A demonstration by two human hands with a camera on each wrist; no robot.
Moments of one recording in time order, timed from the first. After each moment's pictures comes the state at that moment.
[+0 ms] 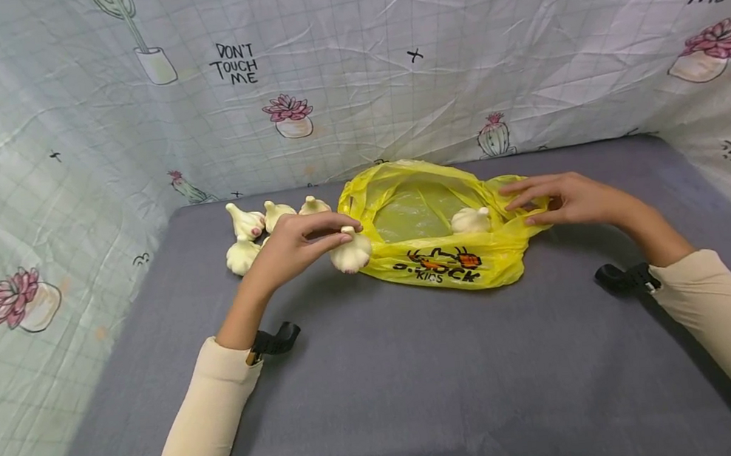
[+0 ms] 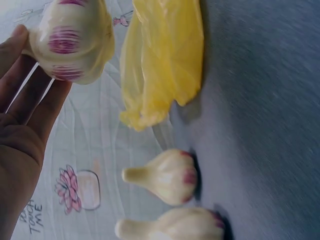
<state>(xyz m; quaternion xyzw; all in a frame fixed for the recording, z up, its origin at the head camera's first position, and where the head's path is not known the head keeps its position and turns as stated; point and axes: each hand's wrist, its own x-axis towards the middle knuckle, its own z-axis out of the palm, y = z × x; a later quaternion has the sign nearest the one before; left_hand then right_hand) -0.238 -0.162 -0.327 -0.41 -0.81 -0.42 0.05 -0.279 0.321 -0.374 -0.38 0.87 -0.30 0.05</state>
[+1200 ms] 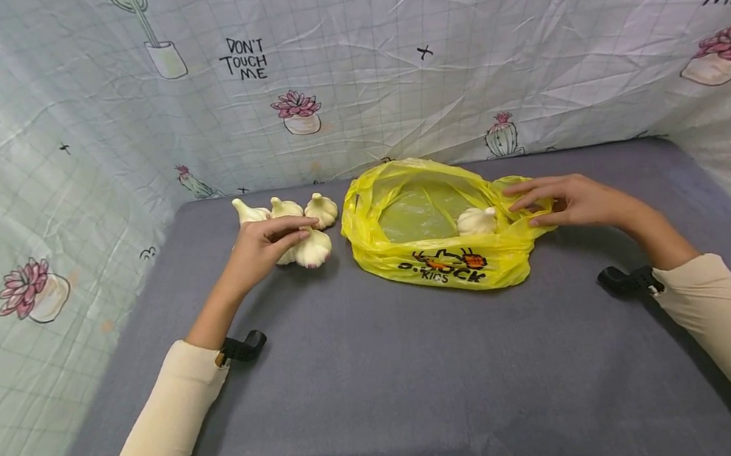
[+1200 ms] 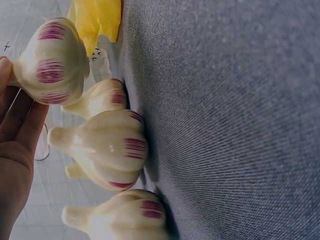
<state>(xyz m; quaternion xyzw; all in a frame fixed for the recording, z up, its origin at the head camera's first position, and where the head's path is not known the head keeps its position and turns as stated) -0.242 -0.222 -0.348 -0.30 -0.85 -0.43 0.08 -0.281 0.318 -0.375 -0.40 0.86 -0.30 0.04</state>
